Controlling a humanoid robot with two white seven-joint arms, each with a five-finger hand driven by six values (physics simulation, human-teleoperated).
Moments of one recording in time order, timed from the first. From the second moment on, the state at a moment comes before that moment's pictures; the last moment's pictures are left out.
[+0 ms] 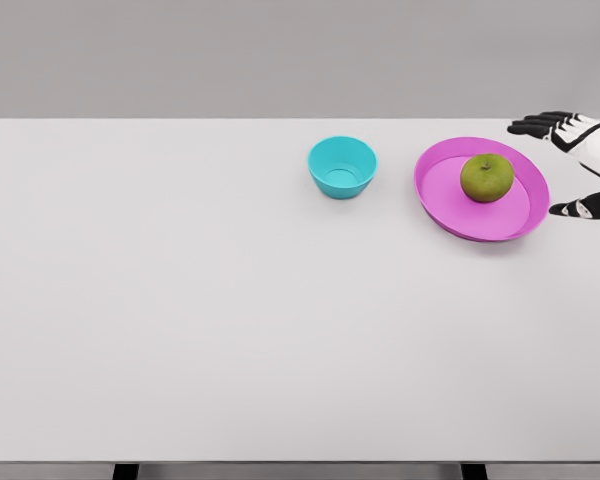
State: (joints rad) left arm 0.00 0.00 0.03 -0.08 -0.10 0.00 -0.12; right arm -0.33 -1.10 0.40 -1.52 0.10 -0.61 0.11
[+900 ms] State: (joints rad) left arm 0.00 0.00 0.03 -0.08 -0.10 0.00 -0.12; right arm -0.84 -0.84 0.67 -1.15 0.18 -0.55 0.61
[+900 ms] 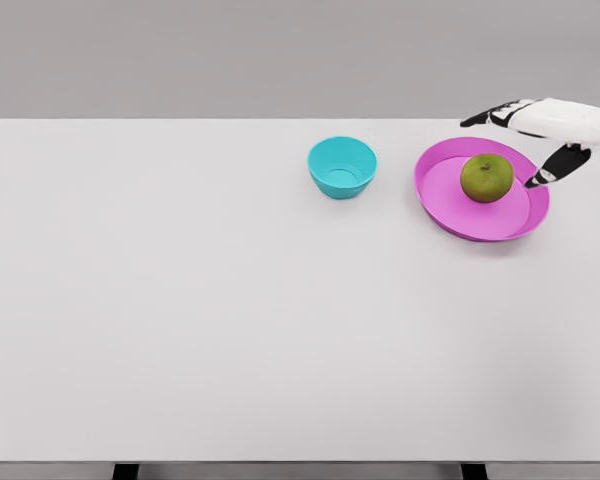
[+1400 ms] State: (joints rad) left arm 0.00 0.00 0.03 -0.08 -0.10 0.00 -0.12; right arm -0.89 -0.75 0.73 -0.96 0.23 -0.55 0.61
